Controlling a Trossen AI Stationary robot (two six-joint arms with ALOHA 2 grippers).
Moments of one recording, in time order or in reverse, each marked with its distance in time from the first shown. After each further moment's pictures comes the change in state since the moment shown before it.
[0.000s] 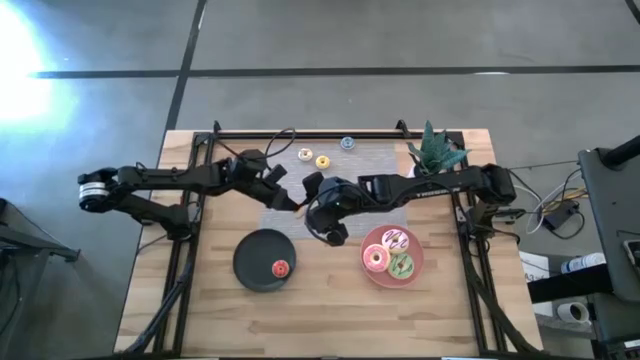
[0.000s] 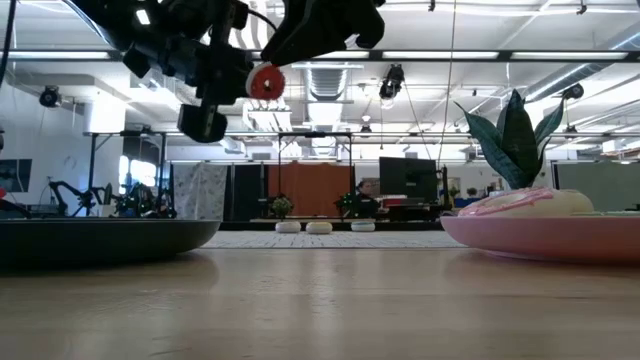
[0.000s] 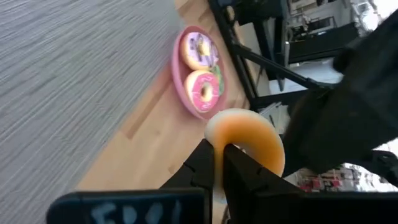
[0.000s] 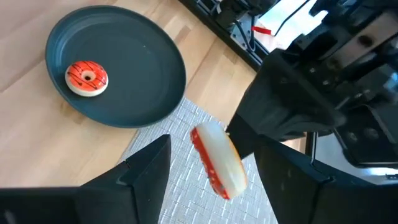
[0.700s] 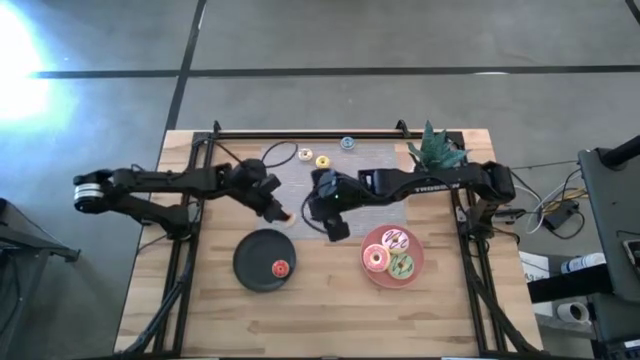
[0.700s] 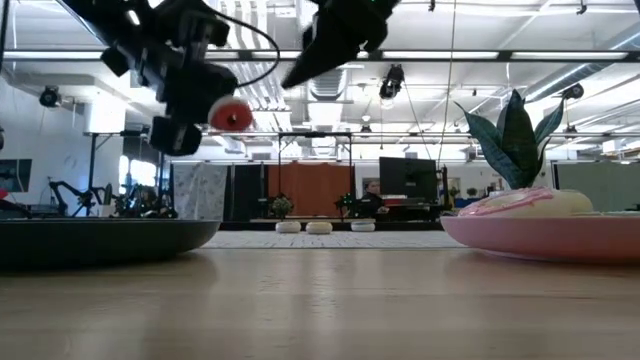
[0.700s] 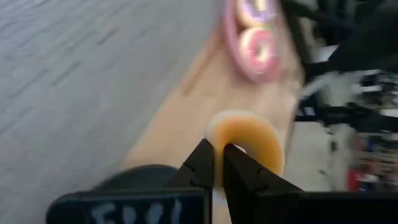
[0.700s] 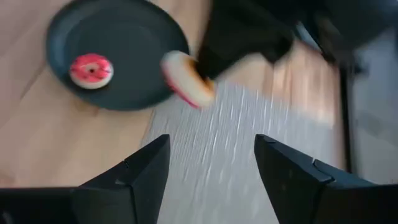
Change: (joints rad) left arm -0.038 -0.041 -0.029 -0.233 -0.065 0.144; right arm -0.054 -0.002 -0.015 -0.089 -0.028 0.242
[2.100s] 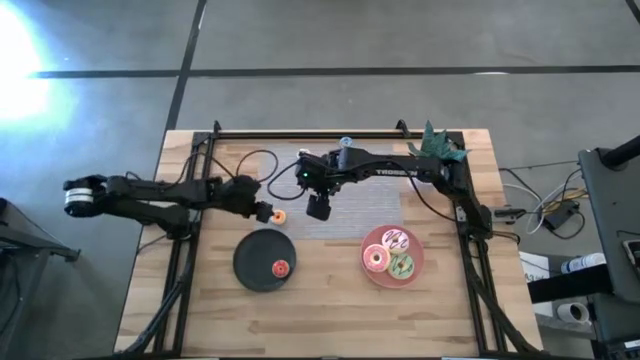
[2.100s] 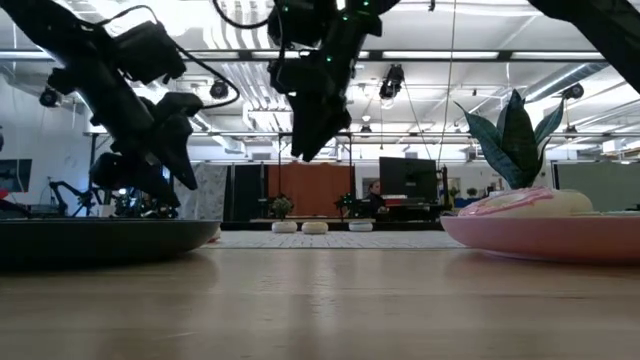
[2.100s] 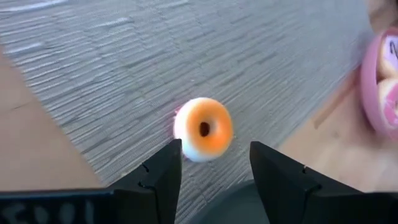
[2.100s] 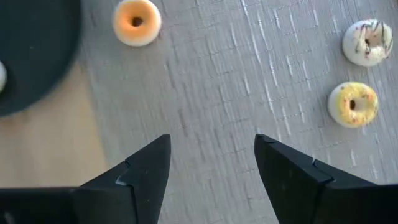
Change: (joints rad) left arm -0.021 -0.129 -0.247 -0.037 -0.408 -0.121; right arm -0.149 0.320 0.394 -0.465 -0.022 0.495
